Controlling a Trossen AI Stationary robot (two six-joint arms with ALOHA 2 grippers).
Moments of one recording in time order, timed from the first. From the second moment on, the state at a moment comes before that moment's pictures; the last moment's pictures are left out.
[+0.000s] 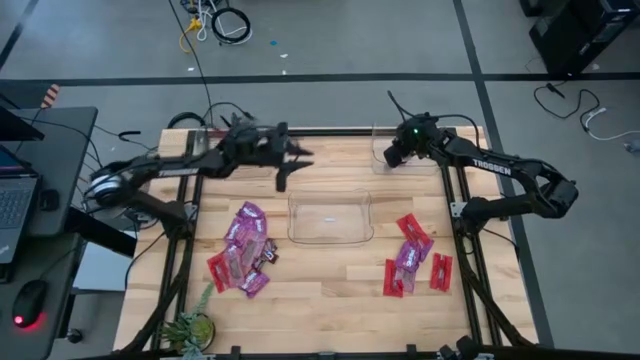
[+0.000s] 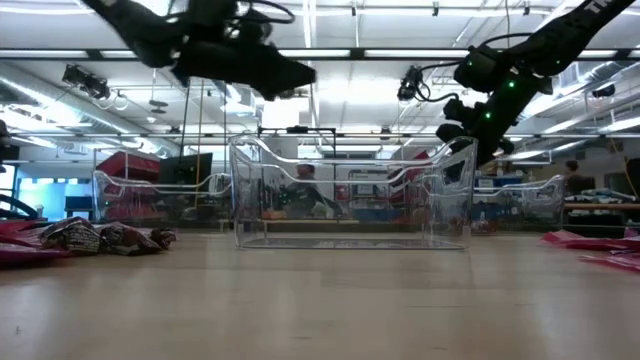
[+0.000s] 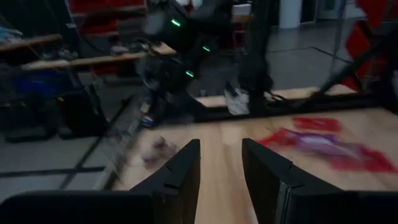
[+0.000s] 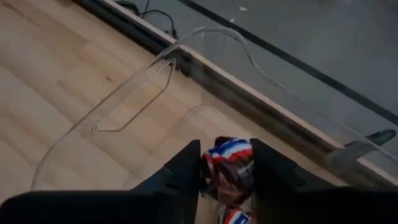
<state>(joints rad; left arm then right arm) 0.48 1.36 0.77 0.48 0.44 0.16 -0.80 1.23 0.67 -0.20 0.16 0.06</state>
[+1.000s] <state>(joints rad) 0.13 1.02 0.41 0.28 0.12 0.07 -0.47 1.17 0.85 -0.34 0.15 0.06</state>
